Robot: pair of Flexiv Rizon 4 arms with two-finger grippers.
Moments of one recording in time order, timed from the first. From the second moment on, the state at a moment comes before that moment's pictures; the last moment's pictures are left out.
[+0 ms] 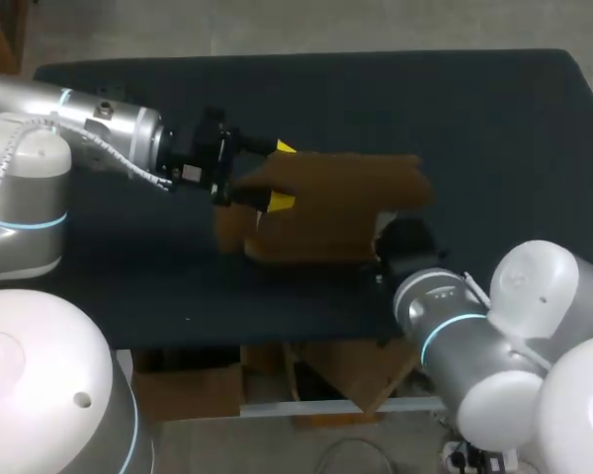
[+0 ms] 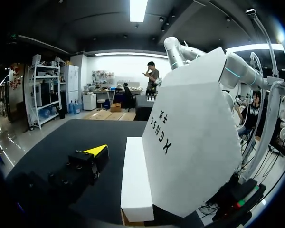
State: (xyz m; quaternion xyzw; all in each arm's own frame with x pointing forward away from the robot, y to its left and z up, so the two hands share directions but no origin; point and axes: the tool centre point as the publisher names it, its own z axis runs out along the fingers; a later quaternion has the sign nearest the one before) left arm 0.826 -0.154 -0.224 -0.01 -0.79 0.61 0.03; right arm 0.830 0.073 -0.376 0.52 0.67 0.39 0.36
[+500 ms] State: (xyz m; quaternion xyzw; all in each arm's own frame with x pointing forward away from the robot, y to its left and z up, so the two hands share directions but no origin) left arm 0.815 -0.143 -0.212 -0.03 -0.80 0.60 -0.01; right arm 0.848 0.057 -0.365 0.51 0.70 0.39 0.31
